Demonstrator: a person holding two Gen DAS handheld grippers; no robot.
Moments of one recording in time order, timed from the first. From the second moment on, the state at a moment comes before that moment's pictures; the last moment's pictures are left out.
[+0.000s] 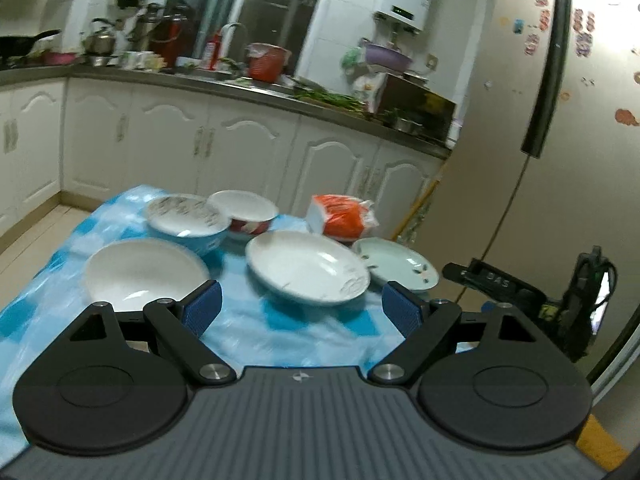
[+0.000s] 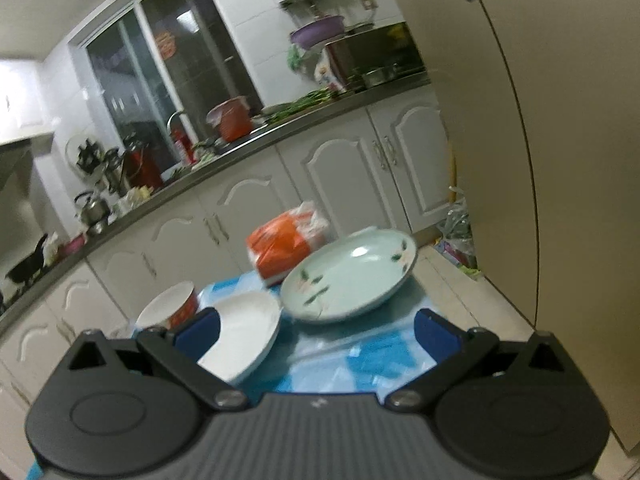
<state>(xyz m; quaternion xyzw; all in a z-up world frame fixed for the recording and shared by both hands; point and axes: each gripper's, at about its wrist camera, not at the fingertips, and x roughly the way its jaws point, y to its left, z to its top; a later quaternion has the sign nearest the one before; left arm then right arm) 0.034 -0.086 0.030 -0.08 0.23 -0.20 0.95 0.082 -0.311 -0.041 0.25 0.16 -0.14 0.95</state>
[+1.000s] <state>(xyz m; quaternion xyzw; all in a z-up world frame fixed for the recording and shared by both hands) 0.278 -0.276 -0.043 0.02 0.36 -0.26 0.90 0.159 -0.462 -0.080 0.38 0.19 -0.09 0.90</state>
